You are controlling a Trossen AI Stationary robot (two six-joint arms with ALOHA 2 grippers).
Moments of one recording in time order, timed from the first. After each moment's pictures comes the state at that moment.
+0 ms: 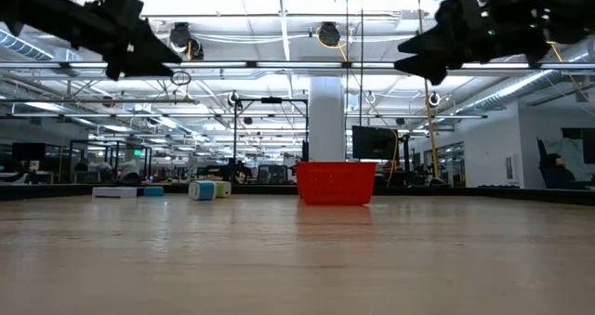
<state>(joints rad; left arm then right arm) 0.35 0.49 0.37 -0.07 -0.22 -0.16 -0.63 0.80 0.40 0.34 -0.50 0.06</state>
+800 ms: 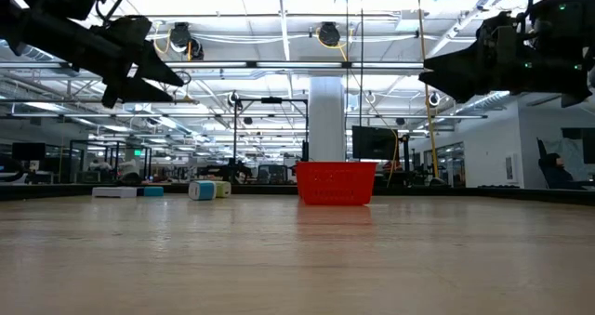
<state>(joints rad) 0.37 0.54 0.29 -0.01 -0.21 -0.41 -0.61 0.69 0.02 0.85 -0.42 0.07</state>
